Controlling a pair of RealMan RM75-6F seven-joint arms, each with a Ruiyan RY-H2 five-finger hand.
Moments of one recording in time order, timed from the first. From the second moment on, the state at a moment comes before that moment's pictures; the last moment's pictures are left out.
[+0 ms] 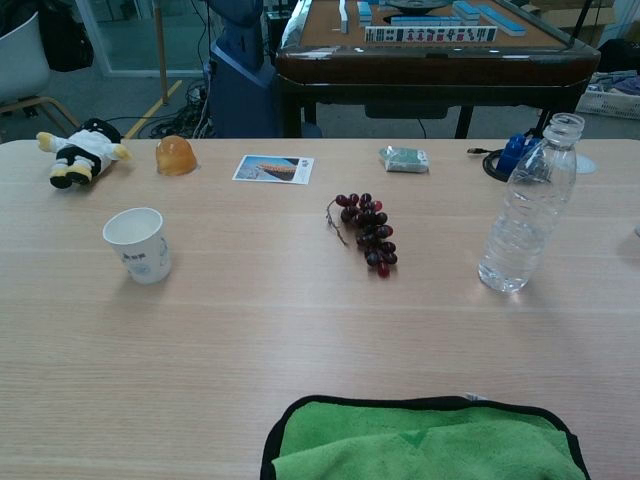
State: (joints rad) left arm -0.15 -1.13 0.00 -1.64 1.44 1.32 0.06; right arm 0.06 -1.05 0.03 -1.74 -1.46 1.44 -0.25
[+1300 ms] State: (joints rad) left arm -0.42 -1.29 -0.07 -1.56 1.02 0.93 0.47; right arm 0.04 -1.01 0.04 -1.78 -1.47 1.48 -0.22
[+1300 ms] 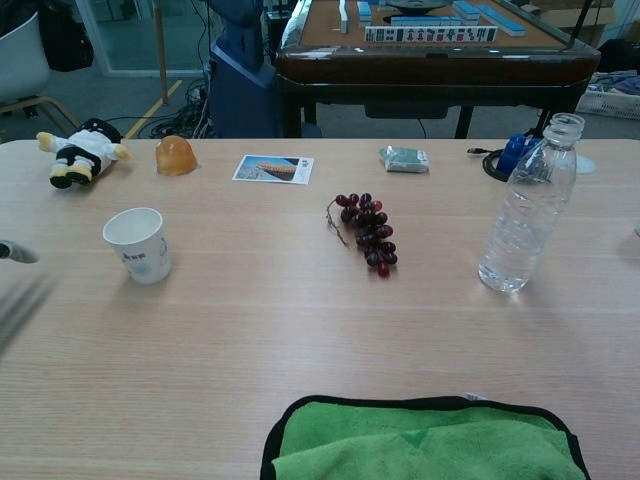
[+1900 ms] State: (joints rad) left arm -0.55 -1.37 -0.09 -1.51 0.90 0.91 0.56; right arm 0.03 -1.00 0.04 -1.79 -1.48 1.49 -0.19
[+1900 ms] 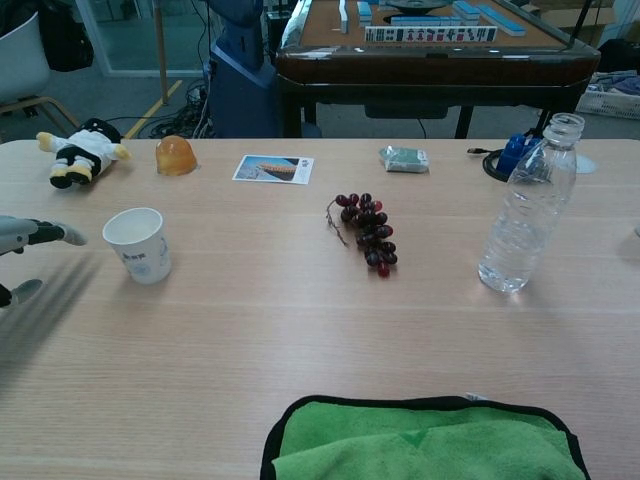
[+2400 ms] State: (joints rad) left arm -0.61 -1.43 -0.09 -1.49 0.88 0.90 0.58; right arm 0.03 -0.99 0.04 -1.79 -1.49 1.49 -0.18
